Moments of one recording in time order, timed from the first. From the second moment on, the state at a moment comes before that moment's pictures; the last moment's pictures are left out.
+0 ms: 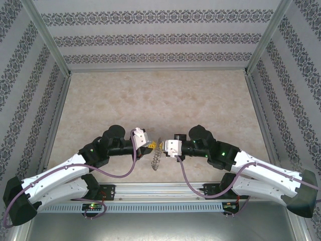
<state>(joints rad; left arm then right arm) -0.83 0.87 0.61 -0.15 0.39 0.18 0.99 0.89 0.67 -0.22 -0.27 -0.62</state>
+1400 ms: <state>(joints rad) -0.83 0.84 0.61 -0.09 0.40 0.18 0.97 0.81 0.65 -0.21 -0.28 -0.53</state>
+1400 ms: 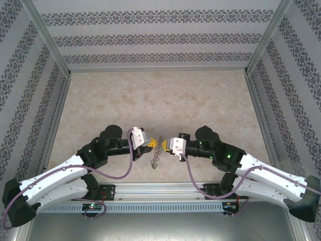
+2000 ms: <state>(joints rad) -0.83 0.84 0.61 -0.06 0.39 0.18 0.94 0.72 0.59 -0.16 -0.34 -0.50</state>
